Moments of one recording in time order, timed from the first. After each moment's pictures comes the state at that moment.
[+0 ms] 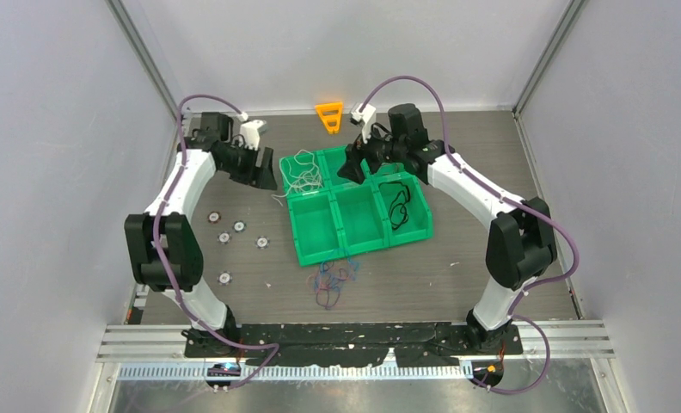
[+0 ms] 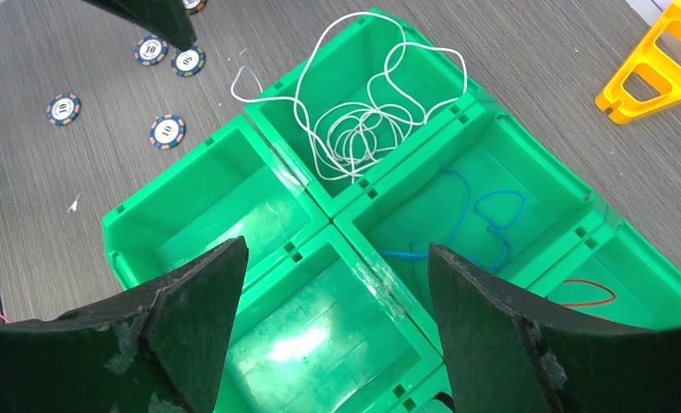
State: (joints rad) left arm -0.02 1.69 1.43 -0.80 0.53 0.28; right arm 0.48 1.73 1.44 -0.21 -0.61 -0.21
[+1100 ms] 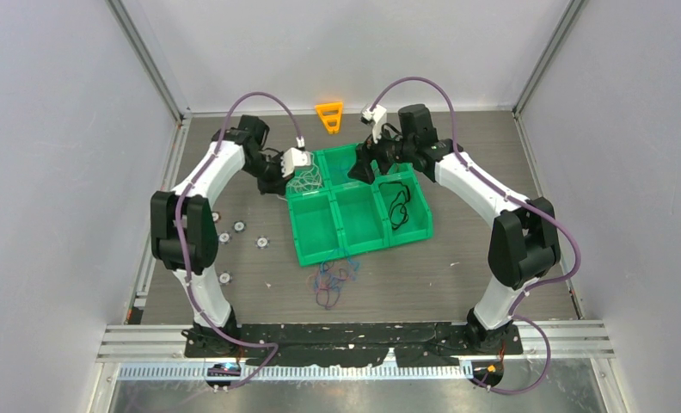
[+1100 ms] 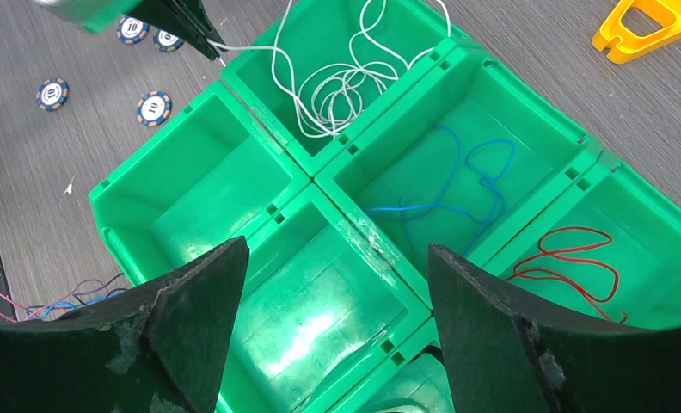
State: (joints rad) left arm -0.18 1.87 1.52 -0.98 0.55 1.17; right arm 0.42 1.73 1.41 -0.26 -0.63 -0.21
